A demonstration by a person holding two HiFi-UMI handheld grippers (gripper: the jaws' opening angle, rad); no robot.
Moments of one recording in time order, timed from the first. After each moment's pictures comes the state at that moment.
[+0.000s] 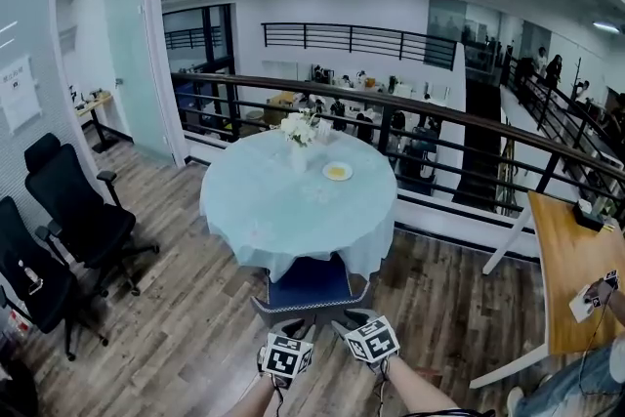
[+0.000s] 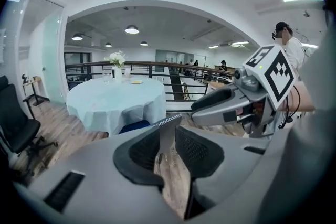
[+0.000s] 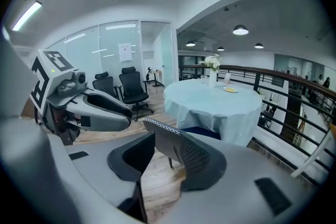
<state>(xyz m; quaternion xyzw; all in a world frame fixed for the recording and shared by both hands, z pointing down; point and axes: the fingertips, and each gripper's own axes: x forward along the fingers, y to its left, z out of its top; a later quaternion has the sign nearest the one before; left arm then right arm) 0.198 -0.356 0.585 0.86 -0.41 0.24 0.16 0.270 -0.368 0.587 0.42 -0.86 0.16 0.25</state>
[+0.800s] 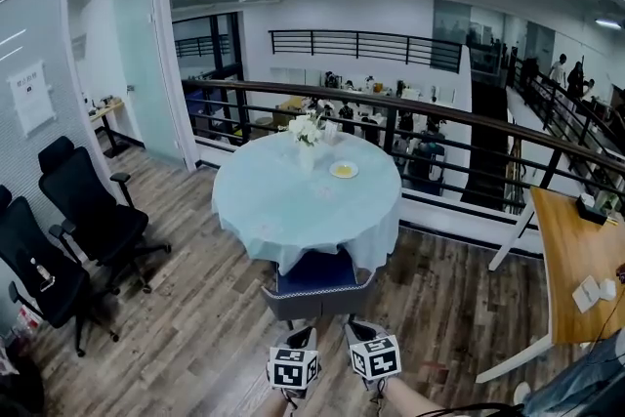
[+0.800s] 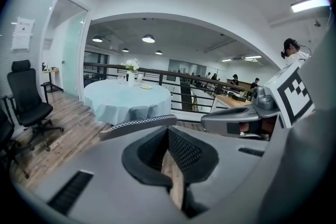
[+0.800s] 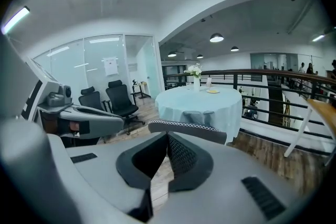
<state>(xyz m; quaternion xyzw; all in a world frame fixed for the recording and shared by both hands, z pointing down) 0.190 -0.275 0.563 0.84 -0.48 0.16 0.18 0.278 -0.281 0.566 0.51 -0.82 0.18 0.17</state>
